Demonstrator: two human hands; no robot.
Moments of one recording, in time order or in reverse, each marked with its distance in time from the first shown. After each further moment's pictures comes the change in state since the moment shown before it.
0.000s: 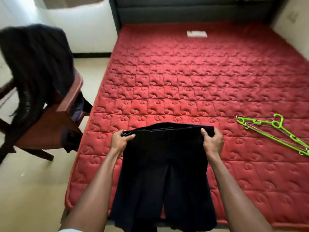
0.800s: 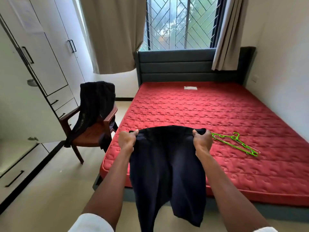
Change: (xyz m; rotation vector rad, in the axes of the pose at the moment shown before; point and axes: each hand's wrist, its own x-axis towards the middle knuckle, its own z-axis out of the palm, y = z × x) left_hand -0.478 0.133 -0.062 -0.161 0.429 0.128; right_hand -0.278 -0.137 -0.346 0.226 -0.003 0.006
